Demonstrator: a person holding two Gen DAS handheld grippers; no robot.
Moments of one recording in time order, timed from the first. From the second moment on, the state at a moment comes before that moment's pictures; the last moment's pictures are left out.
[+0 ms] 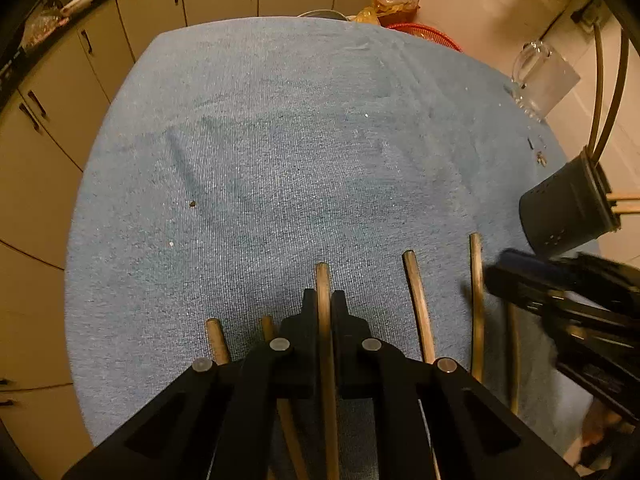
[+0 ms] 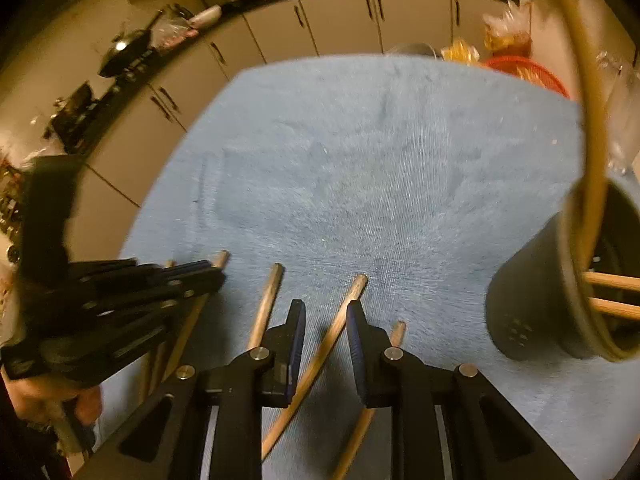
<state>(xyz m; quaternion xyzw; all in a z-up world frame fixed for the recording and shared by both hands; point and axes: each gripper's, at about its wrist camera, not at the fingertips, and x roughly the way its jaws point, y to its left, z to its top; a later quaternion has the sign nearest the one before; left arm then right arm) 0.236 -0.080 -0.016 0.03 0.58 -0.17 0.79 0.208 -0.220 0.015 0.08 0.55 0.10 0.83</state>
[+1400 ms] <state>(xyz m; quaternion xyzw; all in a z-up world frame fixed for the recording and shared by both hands) 0.162 -0.047 0.172 -0.12 0.41 -0.25 0.87 0.090 -0.280 0.183 0.14 0.38 0.15 0.90</state>
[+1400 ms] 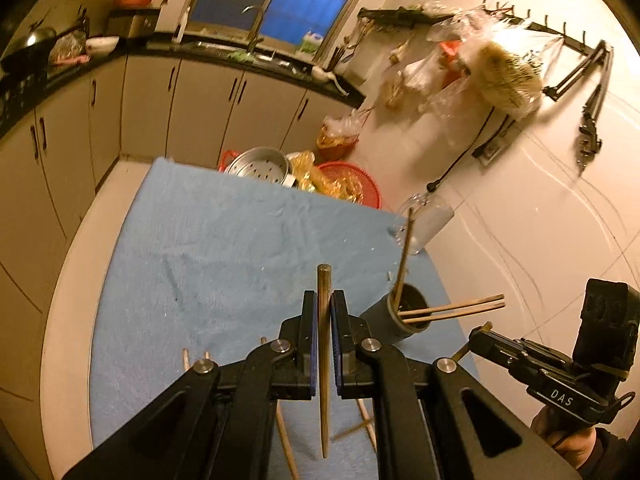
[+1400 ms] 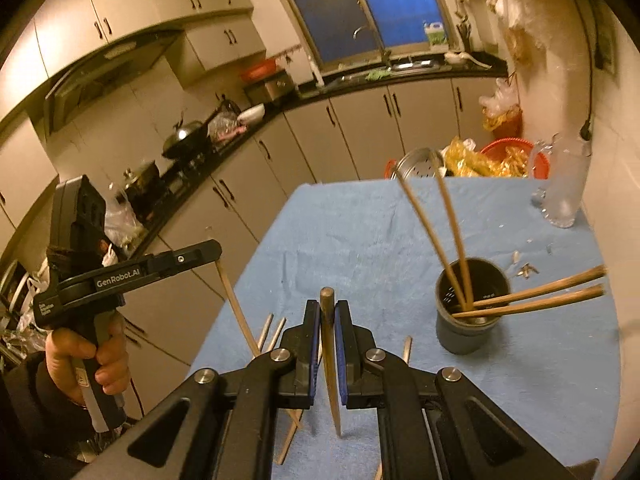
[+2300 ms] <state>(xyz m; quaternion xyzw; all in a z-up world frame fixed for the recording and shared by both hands) 0.152 -0.091 0.225 -0.09 0.35 -0.28 0.89 0.052 -0.326 0.255 0.14 0.30 0.10 0.94</state>
